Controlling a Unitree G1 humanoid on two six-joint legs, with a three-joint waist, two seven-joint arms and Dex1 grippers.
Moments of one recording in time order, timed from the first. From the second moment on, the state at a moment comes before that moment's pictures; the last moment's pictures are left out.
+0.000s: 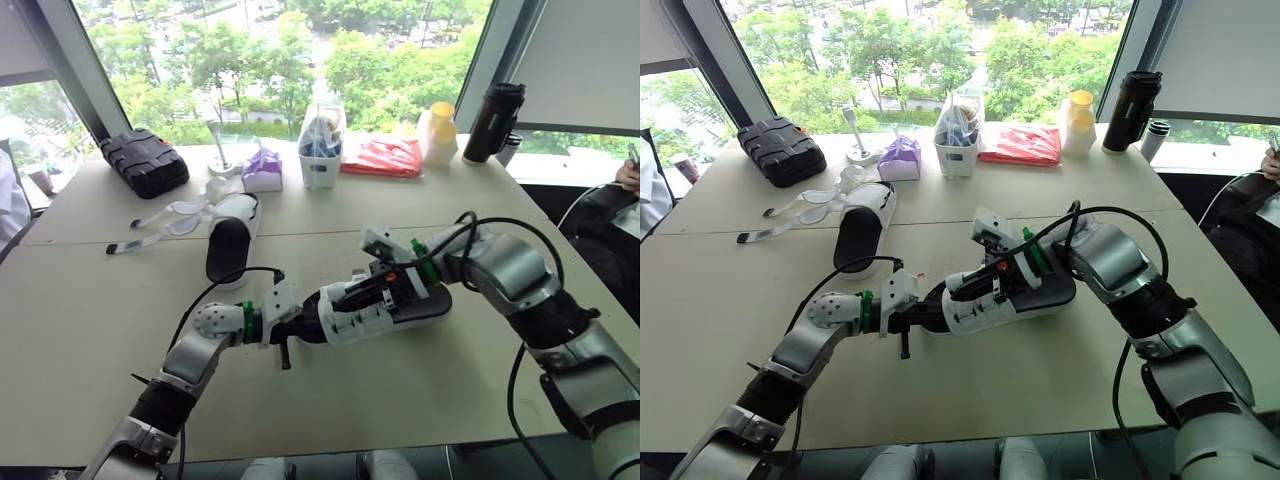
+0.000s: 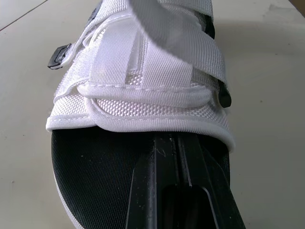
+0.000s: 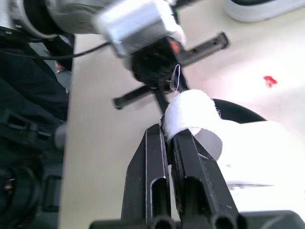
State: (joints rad) left arm -0.38 0.42 -0.29 0.15 -0.19 0.09 -1.04; right arm -0.89 -0.65 0.46 0.06 0.41 0.82 1.26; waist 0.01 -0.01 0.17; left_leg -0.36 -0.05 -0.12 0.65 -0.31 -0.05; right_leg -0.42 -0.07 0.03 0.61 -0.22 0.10
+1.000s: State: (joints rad) left arm -0.35 0.45 -0.28 0.11 -0.19 0.10 -1.01; right arm -1.13 -0.35 0.40 0.88 0.10 0.52 1.26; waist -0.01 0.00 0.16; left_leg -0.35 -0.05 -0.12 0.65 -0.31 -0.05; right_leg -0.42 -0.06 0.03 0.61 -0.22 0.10
